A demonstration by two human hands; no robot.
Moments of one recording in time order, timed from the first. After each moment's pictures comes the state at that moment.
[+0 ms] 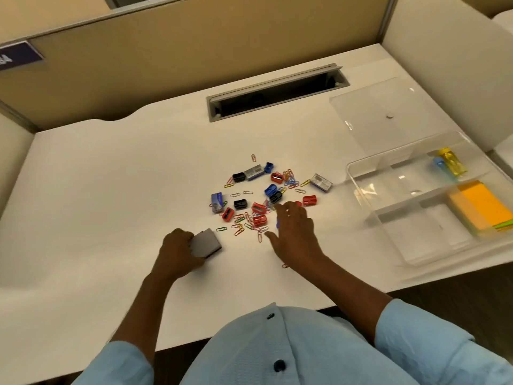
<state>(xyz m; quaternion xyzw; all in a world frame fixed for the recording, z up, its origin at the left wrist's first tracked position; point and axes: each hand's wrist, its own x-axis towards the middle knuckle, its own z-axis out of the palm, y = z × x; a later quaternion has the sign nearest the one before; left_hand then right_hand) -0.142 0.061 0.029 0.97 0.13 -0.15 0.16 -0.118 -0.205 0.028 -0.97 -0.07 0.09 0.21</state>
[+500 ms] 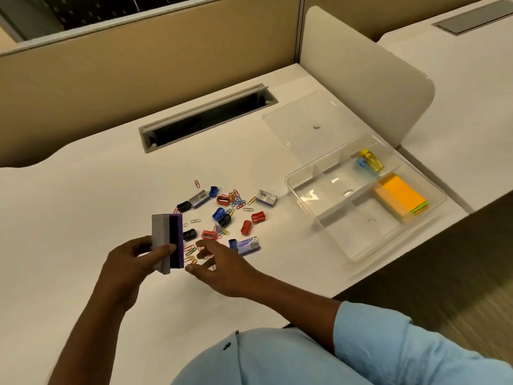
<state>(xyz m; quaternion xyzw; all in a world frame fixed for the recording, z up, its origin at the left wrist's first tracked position) -0.103 0.000 0.102 0.78 0.20 -0.11 0.58 -0.125 -0.186 0.065 -0.81 -0.06 0.24 0.54</state>
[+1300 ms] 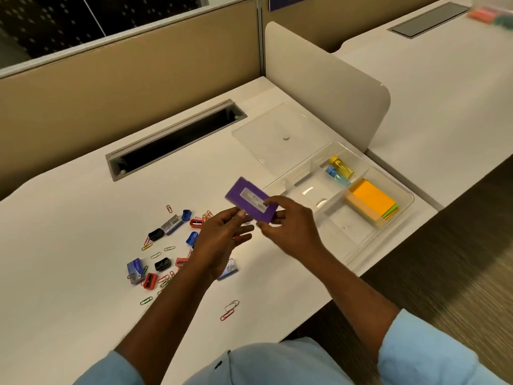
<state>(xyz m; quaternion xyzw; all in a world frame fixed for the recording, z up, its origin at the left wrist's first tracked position) -0.055 -0.199 0.108 0.66 0.07 -0.24 0.70 -0.088 -0.349 0.082 -0.82 0.11 -0.05 0.56</state>
